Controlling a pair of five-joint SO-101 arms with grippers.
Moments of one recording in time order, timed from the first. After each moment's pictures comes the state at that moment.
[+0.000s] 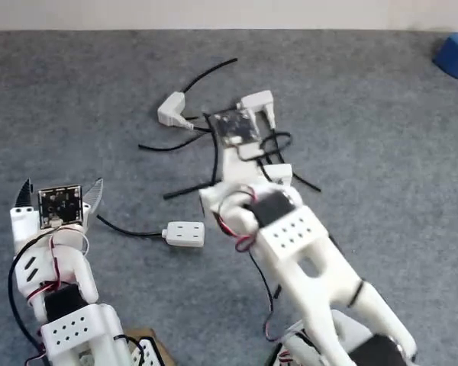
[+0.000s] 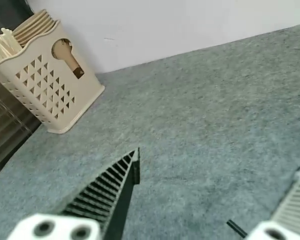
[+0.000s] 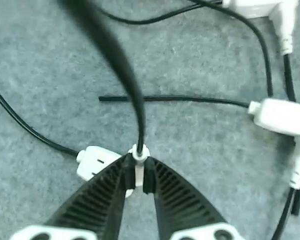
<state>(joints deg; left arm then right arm) -32.9 -87.1 96.6 12.4 -23.6 -35.5 -30.3 40.4 50.8 -15.1</state>
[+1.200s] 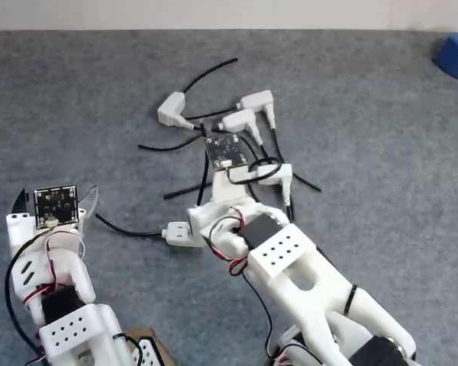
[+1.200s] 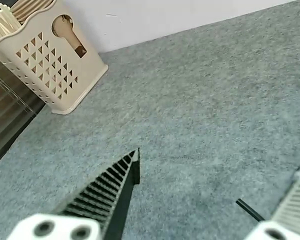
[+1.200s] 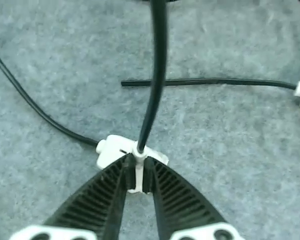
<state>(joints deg) -35.8 -87.0 96.6 16.3 -25.0 -40.8 -30.1 50.0 40.6 -20.7</state>
